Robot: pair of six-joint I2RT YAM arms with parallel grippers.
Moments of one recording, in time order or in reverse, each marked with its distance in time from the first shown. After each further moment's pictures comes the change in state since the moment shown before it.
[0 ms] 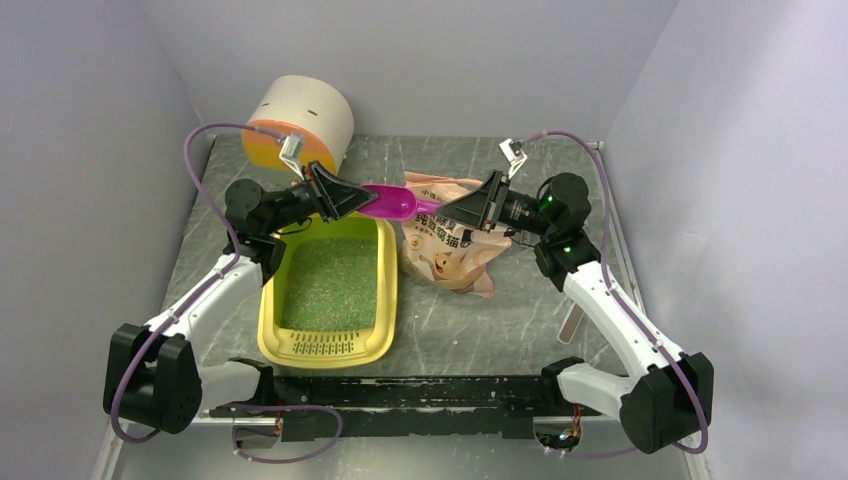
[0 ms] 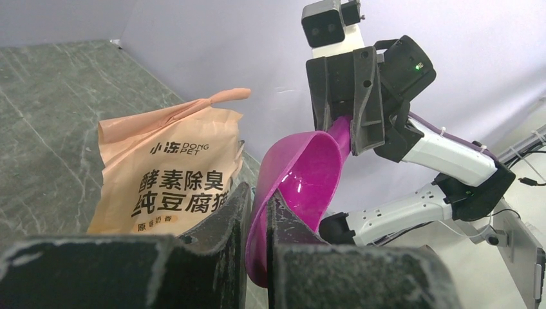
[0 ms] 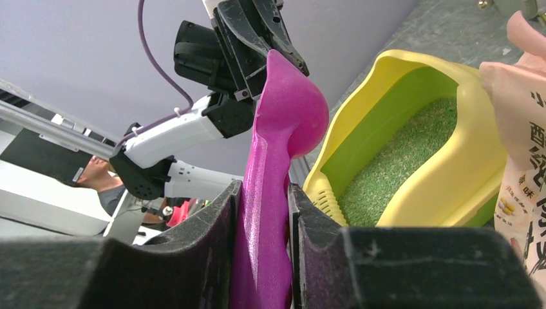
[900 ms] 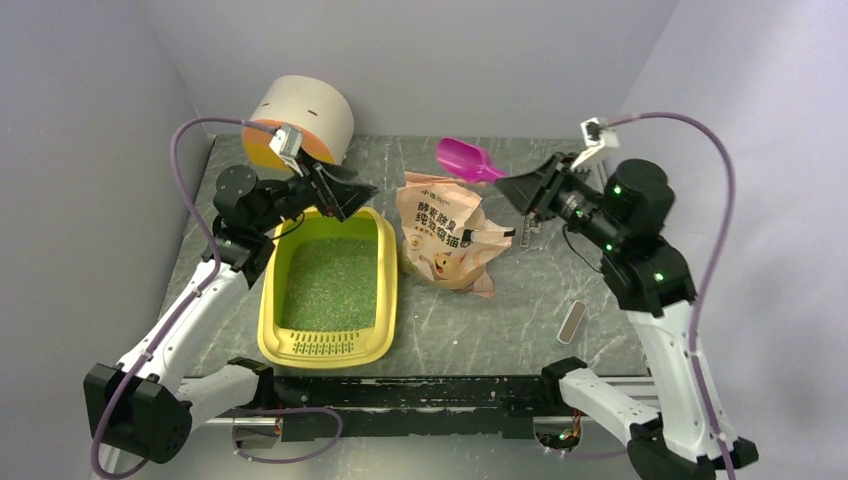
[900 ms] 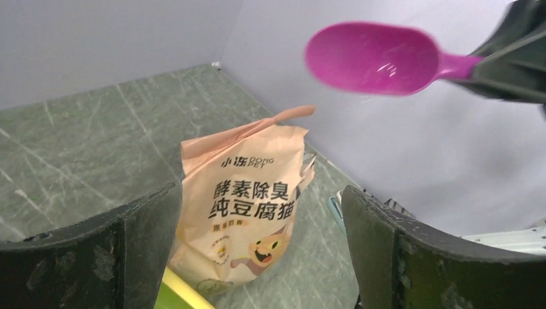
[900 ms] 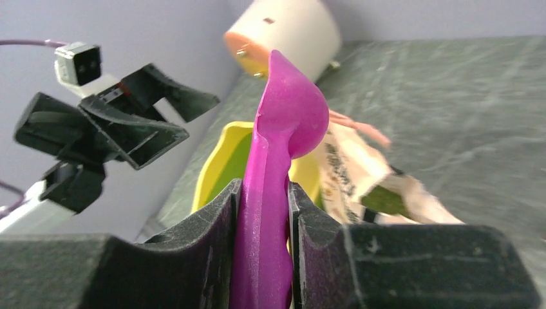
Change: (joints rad) left arm -0.028 -0.134 0.140 -0.449 -0.227 0.365; right arm -0.022 -0.165 0.493 -0.887 0.525 -0.476
